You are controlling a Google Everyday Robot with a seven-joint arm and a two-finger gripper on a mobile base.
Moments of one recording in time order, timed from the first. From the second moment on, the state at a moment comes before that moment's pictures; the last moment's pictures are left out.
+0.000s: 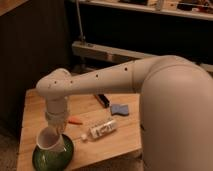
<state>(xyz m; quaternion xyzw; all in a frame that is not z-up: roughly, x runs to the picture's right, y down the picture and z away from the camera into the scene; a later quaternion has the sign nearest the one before) -0.220 0.190 0.652 -0.44 0.08 0.32 0.84</state>
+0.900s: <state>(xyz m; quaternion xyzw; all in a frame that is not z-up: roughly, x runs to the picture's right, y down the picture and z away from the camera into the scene) -0.240 0.228 0.704 -0.51 0.09 0.26 0.81</state>
